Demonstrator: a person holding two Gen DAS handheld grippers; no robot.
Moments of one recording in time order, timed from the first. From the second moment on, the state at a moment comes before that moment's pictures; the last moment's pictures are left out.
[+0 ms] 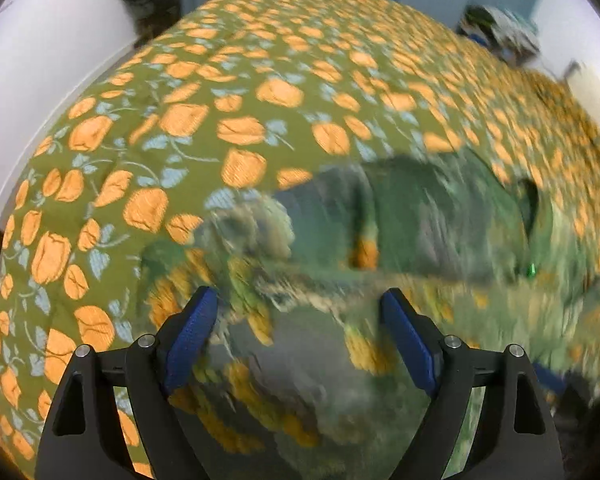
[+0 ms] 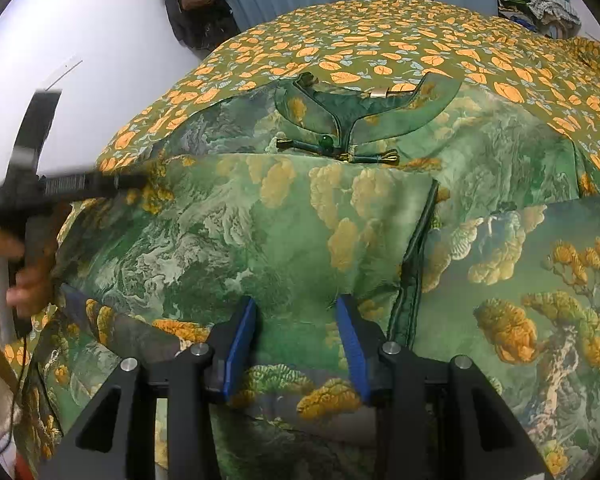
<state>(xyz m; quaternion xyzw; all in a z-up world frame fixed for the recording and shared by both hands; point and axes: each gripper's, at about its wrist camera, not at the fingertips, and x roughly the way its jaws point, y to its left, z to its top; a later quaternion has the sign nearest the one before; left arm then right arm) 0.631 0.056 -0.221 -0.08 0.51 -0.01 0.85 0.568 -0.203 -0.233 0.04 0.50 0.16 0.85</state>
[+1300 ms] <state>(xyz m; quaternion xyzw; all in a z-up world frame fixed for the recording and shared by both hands) 0.375 0.015 -0.117 0.10 0.42 -0.02 0.90 0.443 -0.201 -0.139 0.00 0.44 0.08 0.90</state>
